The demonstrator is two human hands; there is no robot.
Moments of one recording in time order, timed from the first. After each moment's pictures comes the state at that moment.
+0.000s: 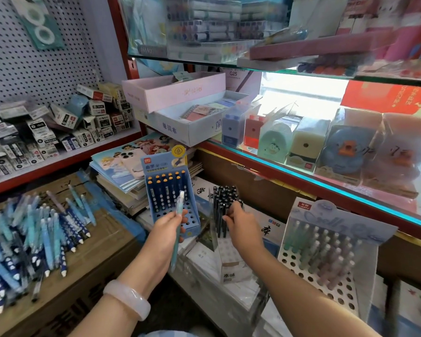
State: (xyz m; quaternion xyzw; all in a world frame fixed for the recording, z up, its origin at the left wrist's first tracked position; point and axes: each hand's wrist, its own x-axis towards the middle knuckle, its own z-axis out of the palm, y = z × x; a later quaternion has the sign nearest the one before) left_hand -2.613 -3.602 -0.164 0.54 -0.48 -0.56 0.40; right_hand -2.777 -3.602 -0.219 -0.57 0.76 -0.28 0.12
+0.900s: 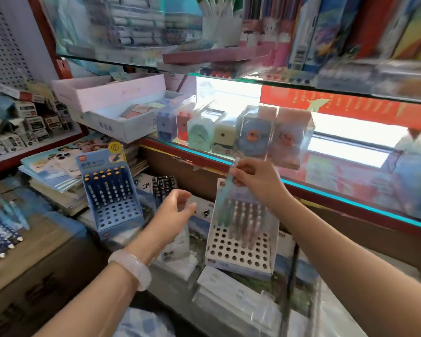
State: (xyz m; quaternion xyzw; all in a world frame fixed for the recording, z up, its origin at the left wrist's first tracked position) left_hand -2.711 -3.537 -0.141 0.44 -0.72 -0.46 0.28; right_hand -2.898 -3.478 -0.096 -0.52 0.66 -0.50 0.19
